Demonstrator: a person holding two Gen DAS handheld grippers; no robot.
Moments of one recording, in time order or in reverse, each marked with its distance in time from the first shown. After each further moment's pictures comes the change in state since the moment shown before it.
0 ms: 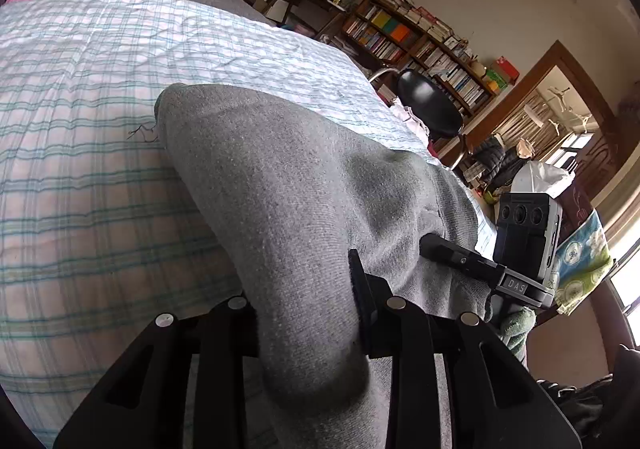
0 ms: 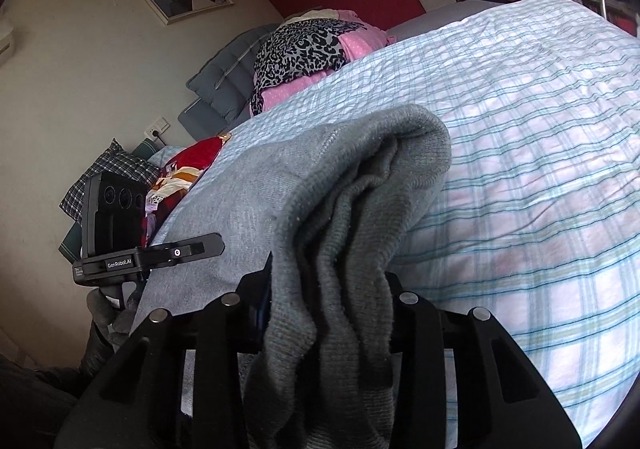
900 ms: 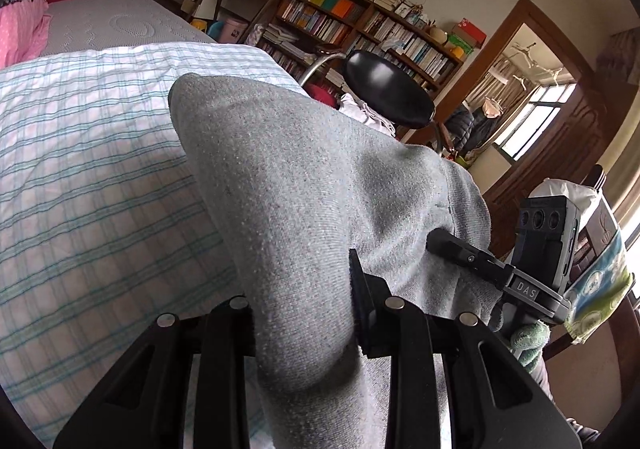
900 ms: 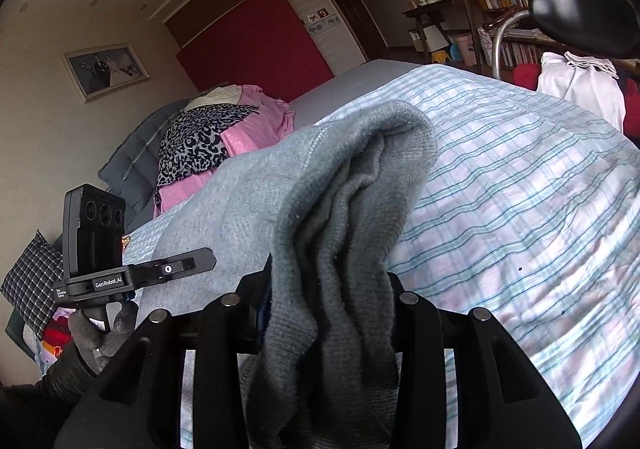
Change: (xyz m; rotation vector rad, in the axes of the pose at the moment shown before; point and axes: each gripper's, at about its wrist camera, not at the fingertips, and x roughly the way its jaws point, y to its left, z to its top) left arm 0.248 -0.095 0.178 0.177 0.073 -0.116; right arm -0.095 -0.203 0.141 0.109 -0.227 -0.298
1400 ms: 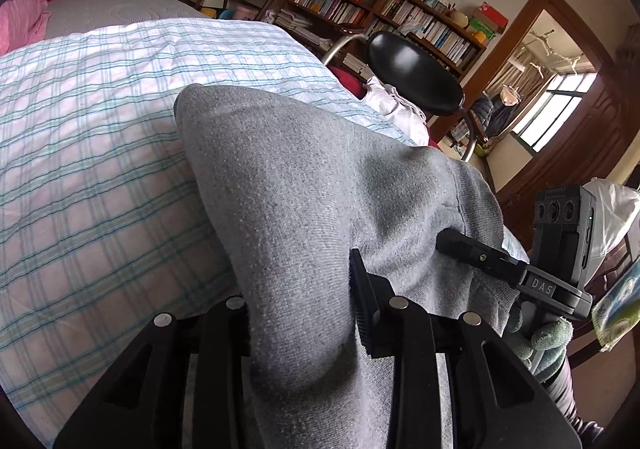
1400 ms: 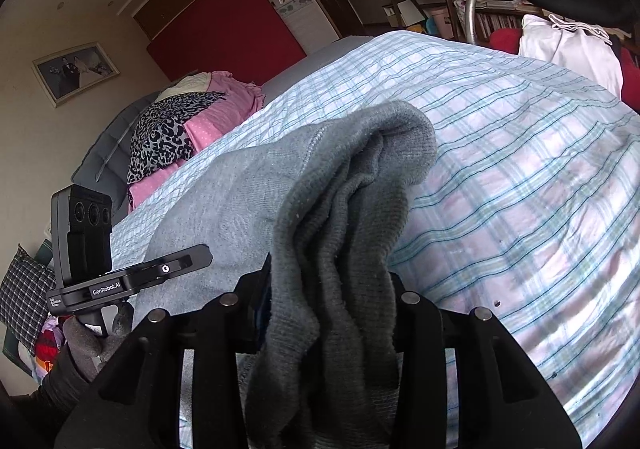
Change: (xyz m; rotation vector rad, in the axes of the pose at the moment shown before) left arm 0.067 0.028 0.008 0.009 0.045 0.065; right arm 0.060 -0.061 0.012 0.065 0.083 -0.063
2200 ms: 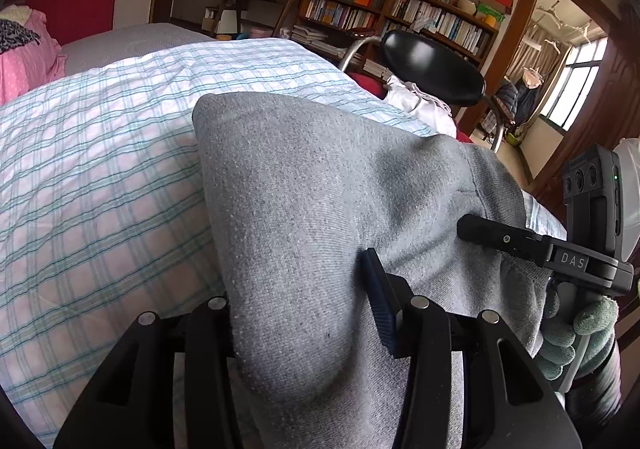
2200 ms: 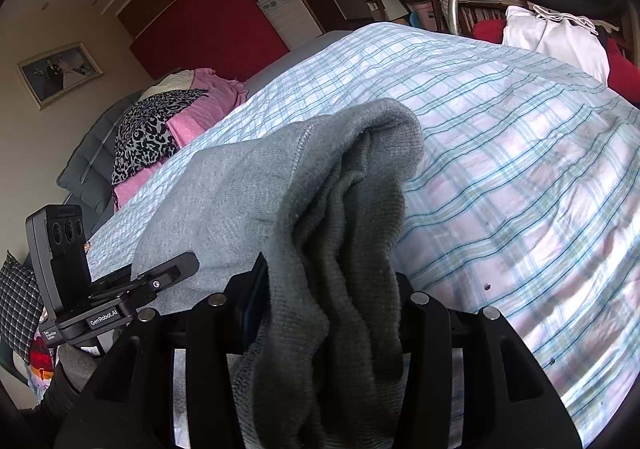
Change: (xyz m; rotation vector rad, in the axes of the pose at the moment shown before) left arm 0.005 -0.021 -0.017 0.118 -0.054 0.169; right arm -0.002 0.004 -0.016 0.022 0.009 -0.052
